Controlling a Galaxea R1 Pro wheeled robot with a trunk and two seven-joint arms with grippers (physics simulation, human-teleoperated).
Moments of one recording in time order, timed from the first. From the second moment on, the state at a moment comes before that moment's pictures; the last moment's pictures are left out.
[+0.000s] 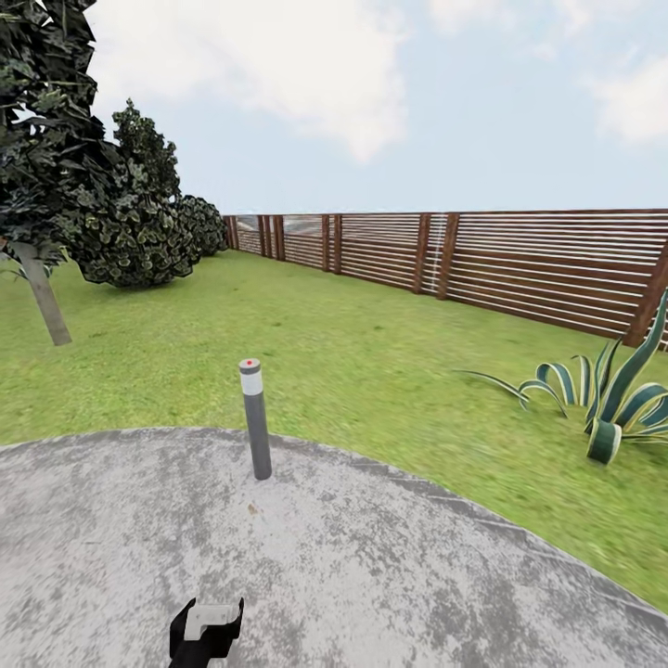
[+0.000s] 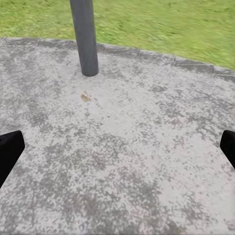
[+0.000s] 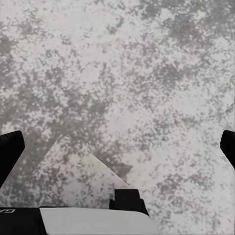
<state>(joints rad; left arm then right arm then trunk) -0.24 0.00 0.00 -0.47 0.00 -0.46 0.00 0.00 0.00 0.00 -0.41 0.00 -0.17 -0.01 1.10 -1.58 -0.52</state>
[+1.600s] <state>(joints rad) -0.24 0.00 0.00 -0.47 0.00 -0.46 0.00 0.00 -0.01 -0.01 -0.43 0.00 -0.24 -0.01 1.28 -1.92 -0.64</state>
